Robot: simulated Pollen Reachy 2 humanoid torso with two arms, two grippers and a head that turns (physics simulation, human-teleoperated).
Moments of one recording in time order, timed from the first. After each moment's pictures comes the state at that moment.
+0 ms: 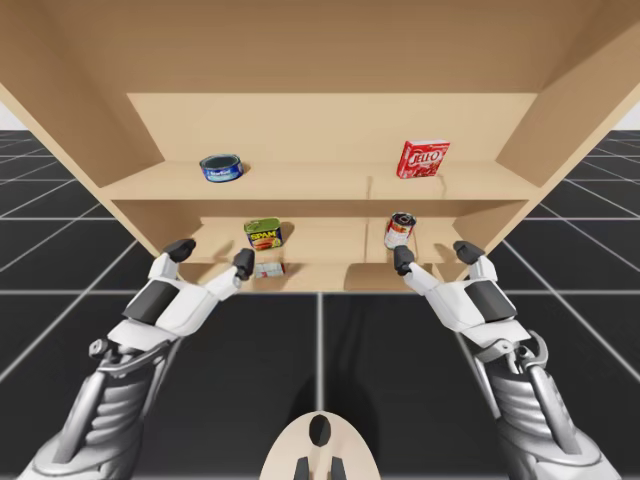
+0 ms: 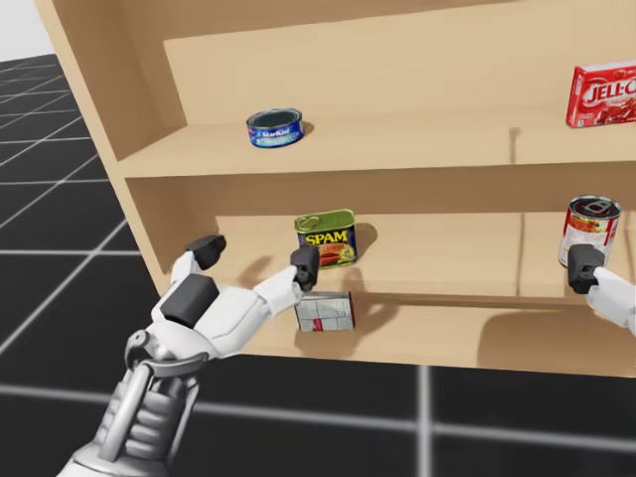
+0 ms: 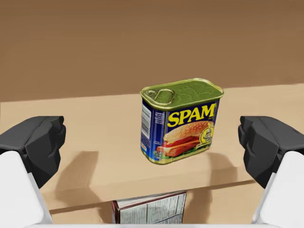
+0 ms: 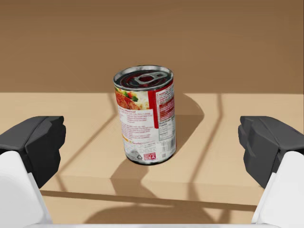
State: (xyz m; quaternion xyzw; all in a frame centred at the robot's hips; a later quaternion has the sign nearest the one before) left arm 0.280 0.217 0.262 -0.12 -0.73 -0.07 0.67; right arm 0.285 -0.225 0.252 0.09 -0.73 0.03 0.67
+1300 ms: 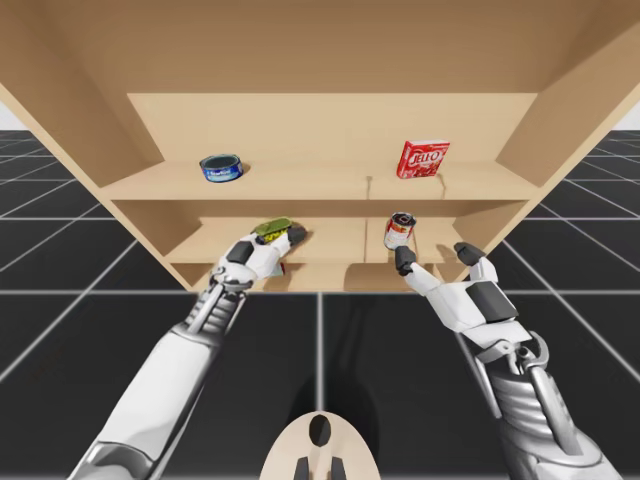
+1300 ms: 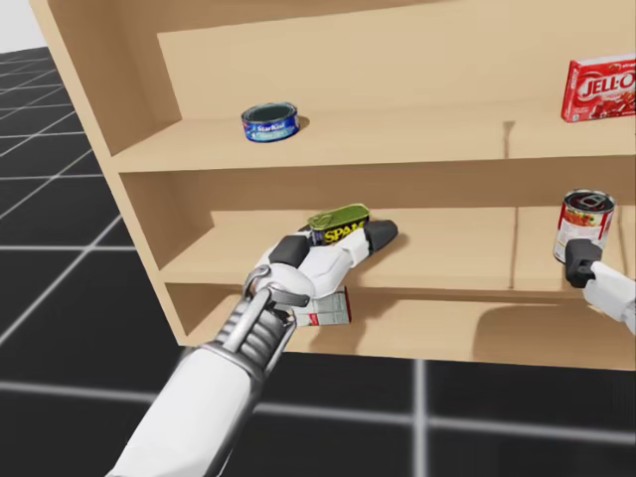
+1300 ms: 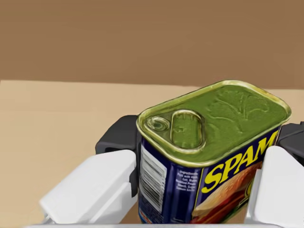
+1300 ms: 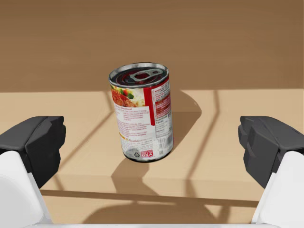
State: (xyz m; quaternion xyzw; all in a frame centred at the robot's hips) left arm 0.388 0.148 0.232 -0.10 -0.67 -0.01 0.74; right arm 0.285 -0.227 0.251 0.09 -0.73 0.02 0.67
